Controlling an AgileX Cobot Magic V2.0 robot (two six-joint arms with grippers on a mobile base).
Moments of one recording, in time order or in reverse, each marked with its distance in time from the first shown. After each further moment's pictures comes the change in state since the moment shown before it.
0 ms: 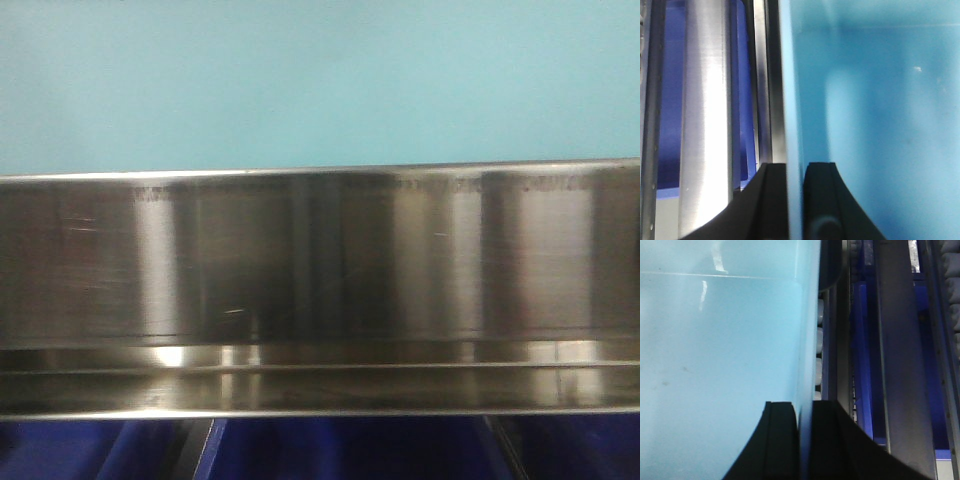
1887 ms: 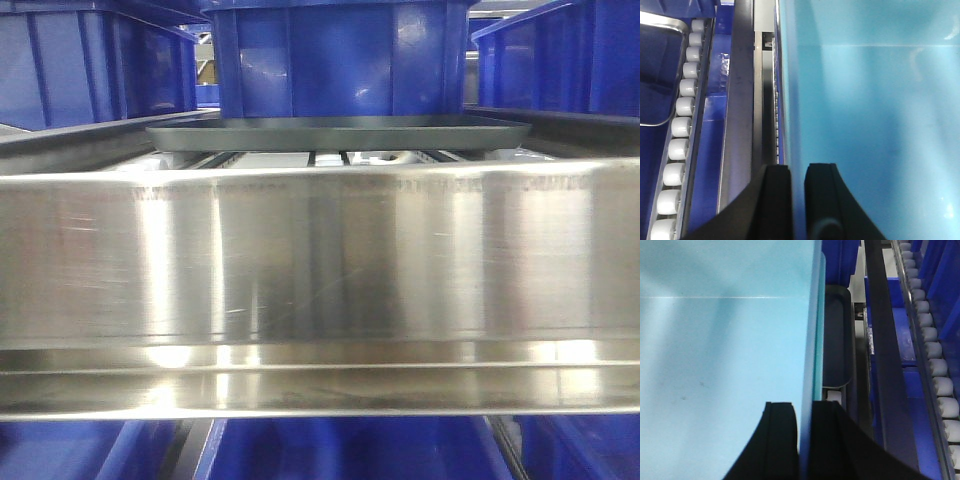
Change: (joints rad) left arm 0.002 -0.081 -0.298 0.078 0.066 -0.006; right arm 0.068 -0.003 -0.327 -0.110 0.036 -0.007
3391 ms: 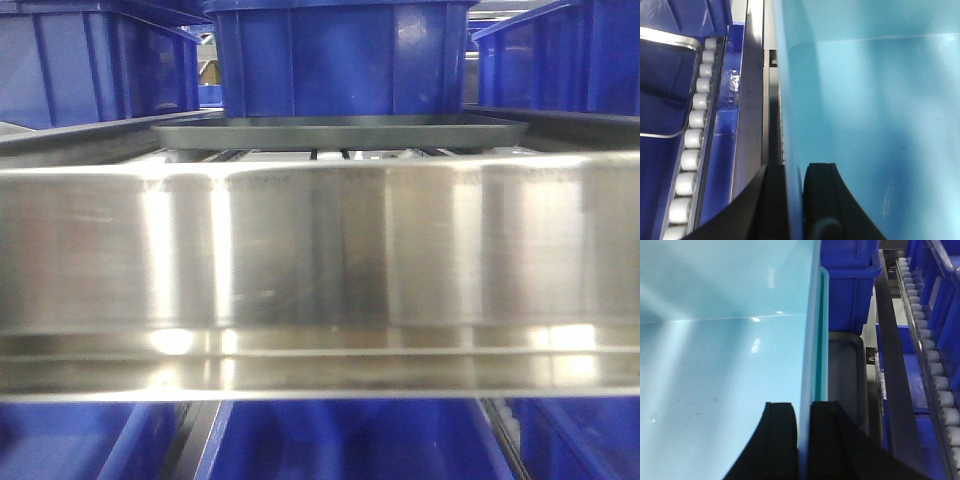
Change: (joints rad) left arm 0.002 -0.001 -0.002 0.040 -0.046 0.000; right arm 0.000 0.000 0.000 -0.040 -0.168 -0.007
